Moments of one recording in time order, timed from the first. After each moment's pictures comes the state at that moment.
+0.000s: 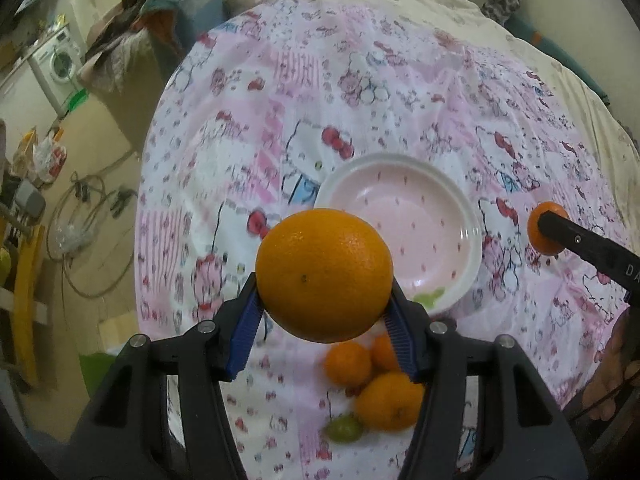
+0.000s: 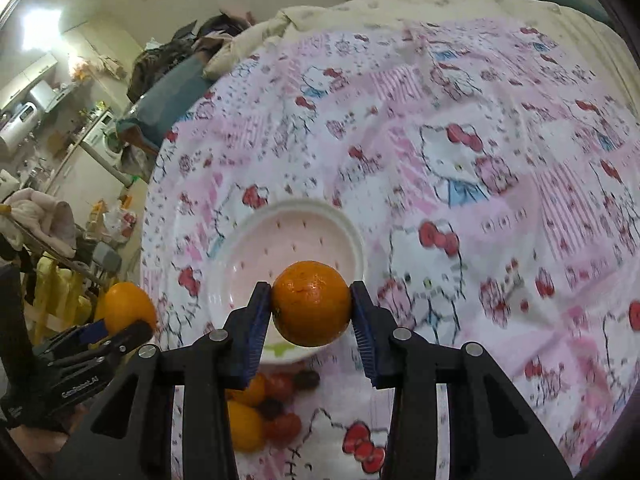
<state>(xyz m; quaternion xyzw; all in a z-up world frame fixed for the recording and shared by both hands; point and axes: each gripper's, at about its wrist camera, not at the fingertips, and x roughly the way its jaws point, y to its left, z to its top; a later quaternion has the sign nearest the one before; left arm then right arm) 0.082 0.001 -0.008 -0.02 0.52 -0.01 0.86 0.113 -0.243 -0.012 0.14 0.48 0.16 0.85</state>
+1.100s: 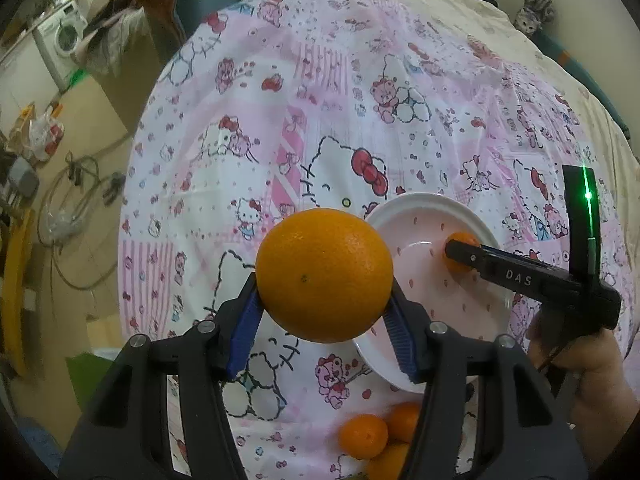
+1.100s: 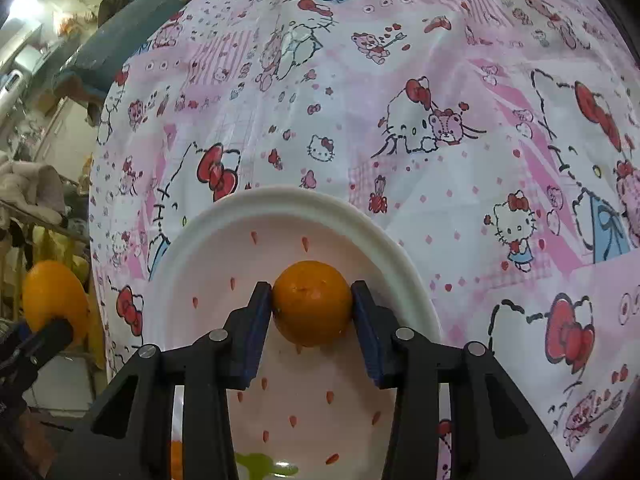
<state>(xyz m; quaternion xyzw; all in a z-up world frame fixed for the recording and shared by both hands) 0.151 0.035 -0.037 -0.07 0.54 0.01 0.84 0.240 -0.179 -0.130 0.12 0.59 0.20 0.77</state>
